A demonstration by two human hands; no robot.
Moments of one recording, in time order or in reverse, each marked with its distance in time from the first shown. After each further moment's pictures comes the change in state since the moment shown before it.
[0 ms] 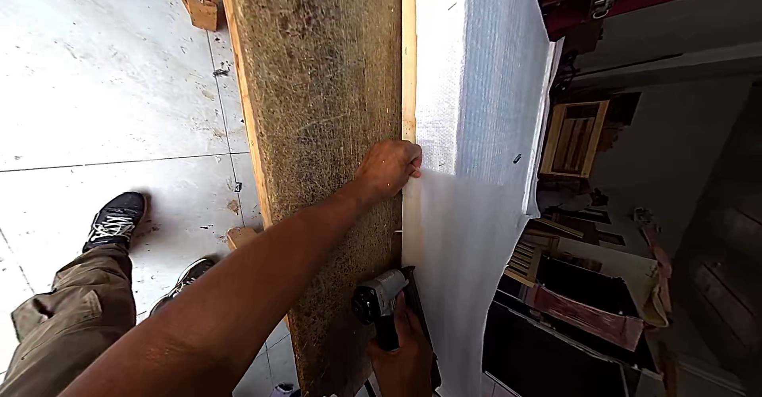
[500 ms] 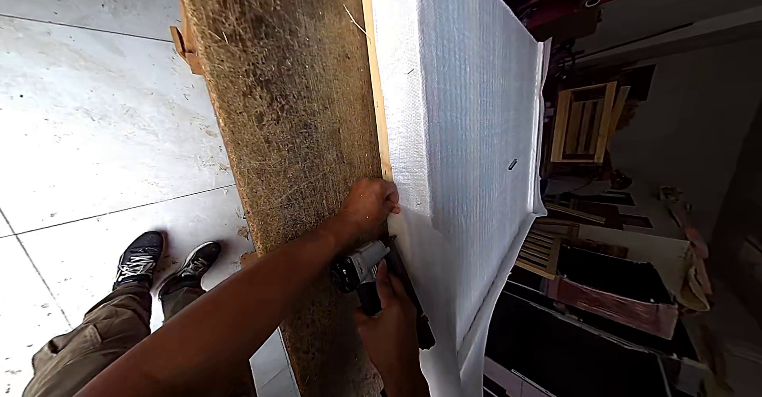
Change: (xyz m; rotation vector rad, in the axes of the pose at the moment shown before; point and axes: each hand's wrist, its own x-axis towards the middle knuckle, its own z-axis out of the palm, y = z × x) left_hand 0.017 0.001 -0.015 -0.078 -0.113 -0.149; right_hand 0.103 -0.080 -0.029 0.034 -0.066 0.006
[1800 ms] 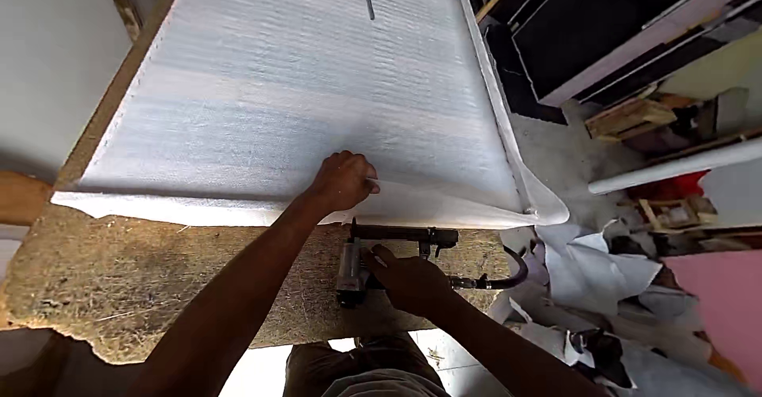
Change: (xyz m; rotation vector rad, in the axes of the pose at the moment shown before) left_hand 0.133 0.196 0.013 0.739 -1.175 0.622; right_hand 0.031 -0.027 -0.099 0.412 -0.509 0.204
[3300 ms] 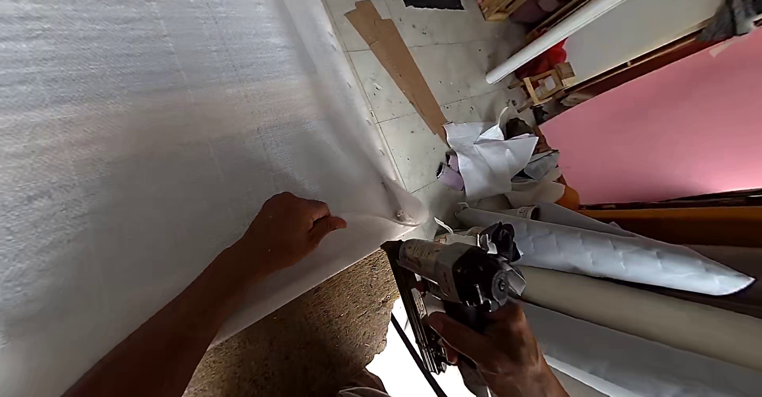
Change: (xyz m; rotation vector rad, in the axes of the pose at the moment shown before) left_hand 0.241 0.113 0.199 -0.205 -0.206 0.260; right_hand -0.175 0.270 0.060 1.468 0.916 0.564
